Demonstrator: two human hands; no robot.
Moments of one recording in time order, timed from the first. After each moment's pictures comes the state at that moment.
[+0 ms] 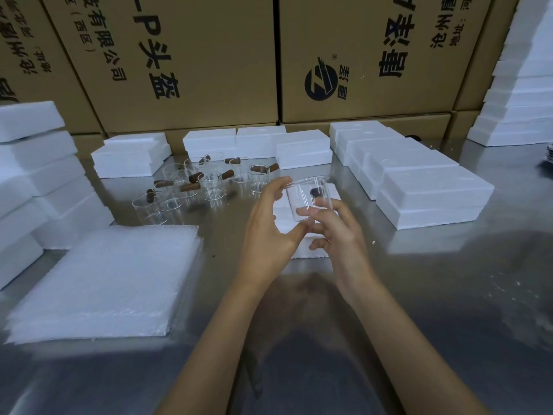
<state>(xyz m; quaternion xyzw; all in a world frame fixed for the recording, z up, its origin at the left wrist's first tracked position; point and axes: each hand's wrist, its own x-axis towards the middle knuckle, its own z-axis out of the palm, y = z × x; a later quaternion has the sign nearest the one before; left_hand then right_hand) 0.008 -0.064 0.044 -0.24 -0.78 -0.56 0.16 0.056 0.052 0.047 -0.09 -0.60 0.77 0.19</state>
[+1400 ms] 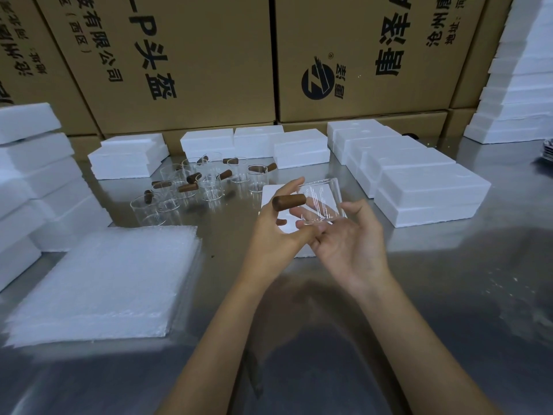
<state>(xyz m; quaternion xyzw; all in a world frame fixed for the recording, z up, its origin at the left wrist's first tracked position) 0.014 -0.058 0.051 -0.24 -0.73 -0.64 0.06 0.059 0.070 0.045 0.01 -0.34 0.94 0.03</state>
